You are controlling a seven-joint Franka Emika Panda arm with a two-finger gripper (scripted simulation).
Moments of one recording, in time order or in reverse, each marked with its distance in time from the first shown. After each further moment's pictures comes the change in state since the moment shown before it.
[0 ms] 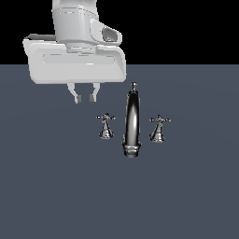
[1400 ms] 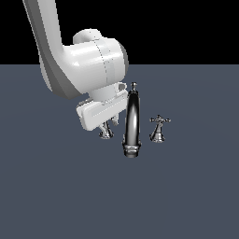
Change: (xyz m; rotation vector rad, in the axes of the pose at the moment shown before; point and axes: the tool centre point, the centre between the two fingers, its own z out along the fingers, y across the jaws) arm 0.099 0.086 0.122 -0.251 0.020 -0.487
